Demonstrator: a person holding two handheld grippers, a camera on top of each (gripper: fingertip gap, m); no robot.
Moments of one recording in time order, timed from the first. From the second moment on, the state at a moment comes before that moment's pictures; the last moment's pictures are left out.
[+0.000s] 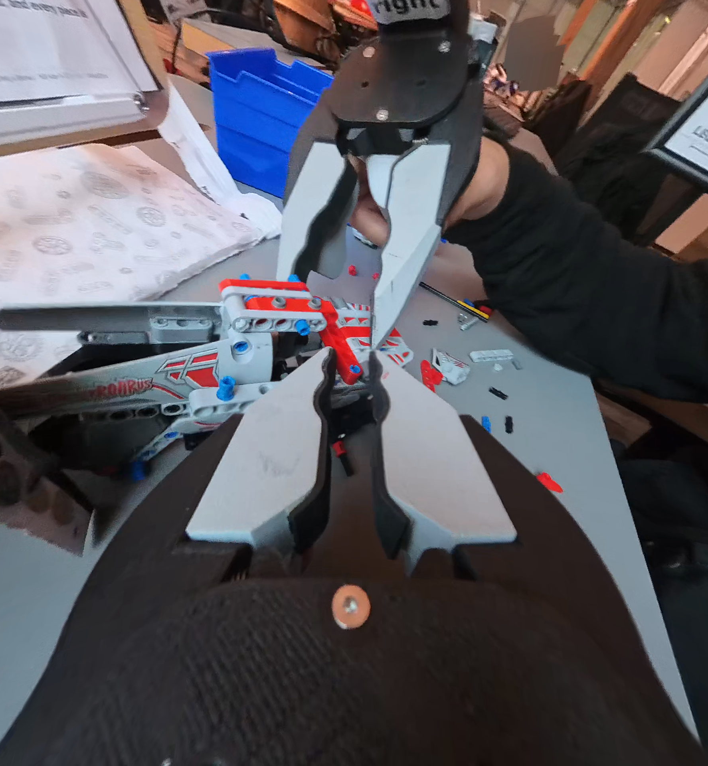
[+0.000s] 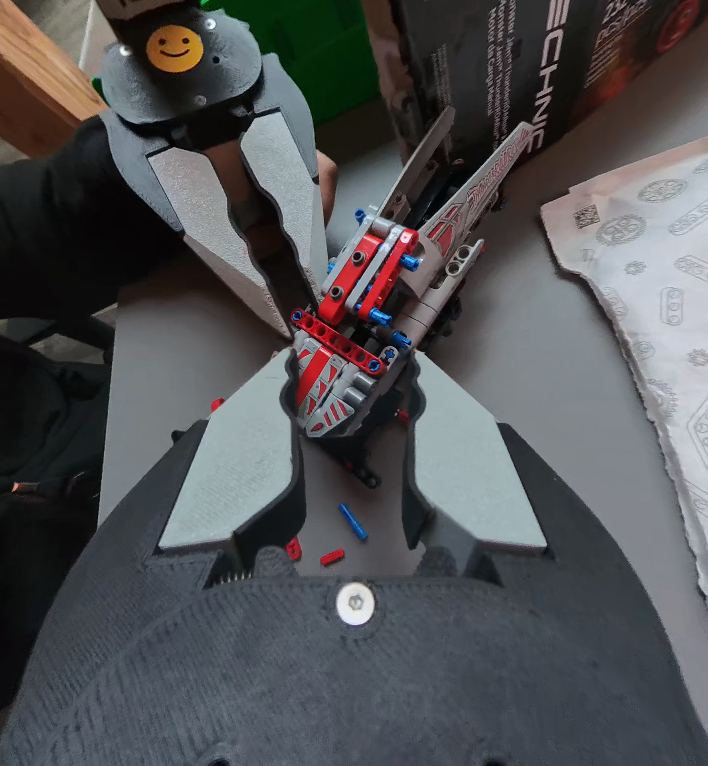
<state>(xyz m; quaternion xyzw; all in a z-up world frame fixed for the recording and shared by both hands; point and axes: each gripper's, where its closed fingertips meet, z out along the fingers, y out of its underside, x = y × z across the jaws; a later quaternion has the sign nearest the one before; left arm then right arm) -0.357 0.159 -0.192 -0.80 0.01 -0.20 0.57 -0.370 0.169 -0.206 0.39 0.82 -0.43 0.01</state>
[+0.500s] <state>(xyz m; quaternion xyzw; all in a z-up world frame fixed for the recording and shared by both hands) -0.422 0.138 -0.177 -0.80 -0.04 -0.05 0.60 -0.366 0.181 -0.201 0.43 0.81 -0.41 -0.04</state>
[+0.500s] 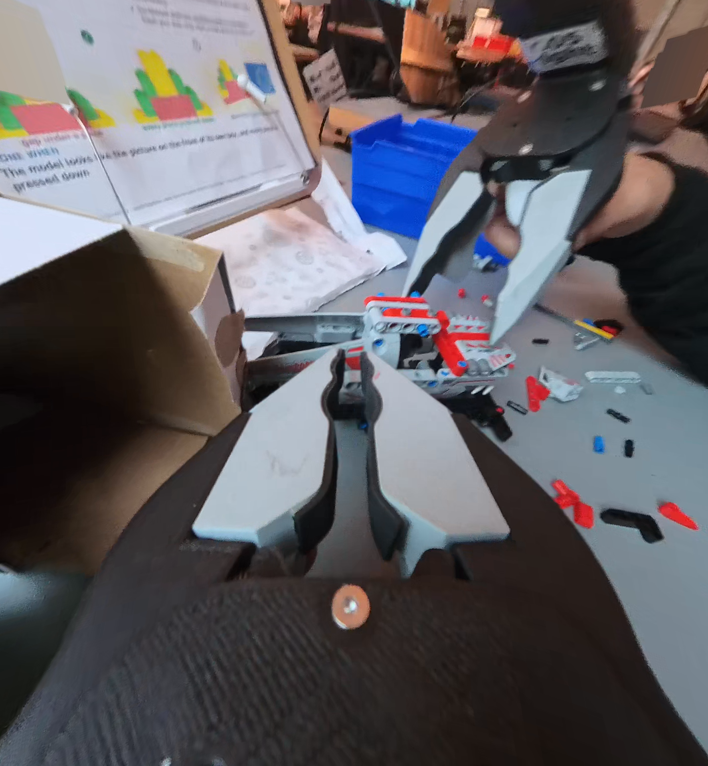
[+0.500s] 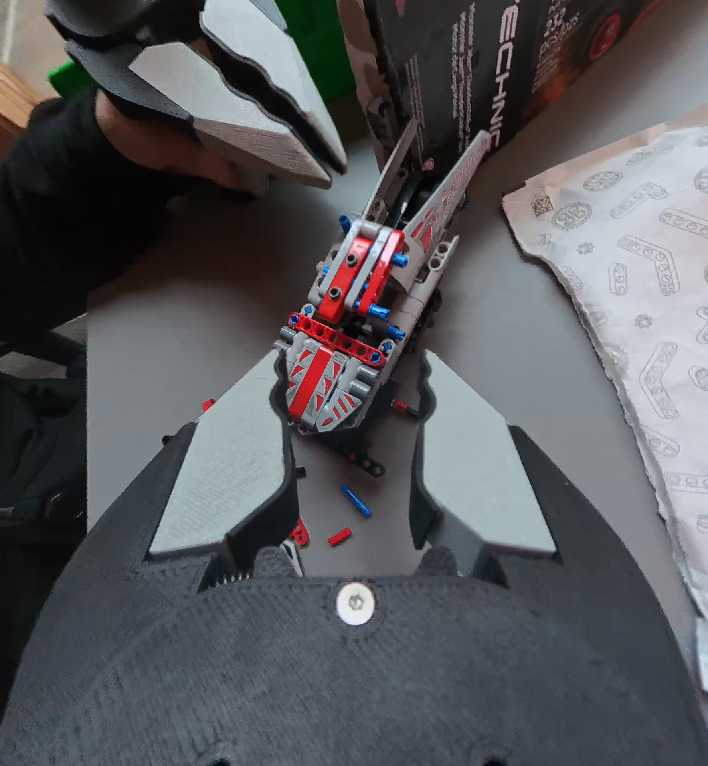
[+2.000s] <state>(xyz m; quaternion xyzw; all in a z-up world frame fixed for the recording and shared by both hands) -0.424 0.141 -0.179 -0.81 0.04 0.12 0.57 -0.352 0.232 -0.195 0.47 0.75 -0.45 -0.14</state>
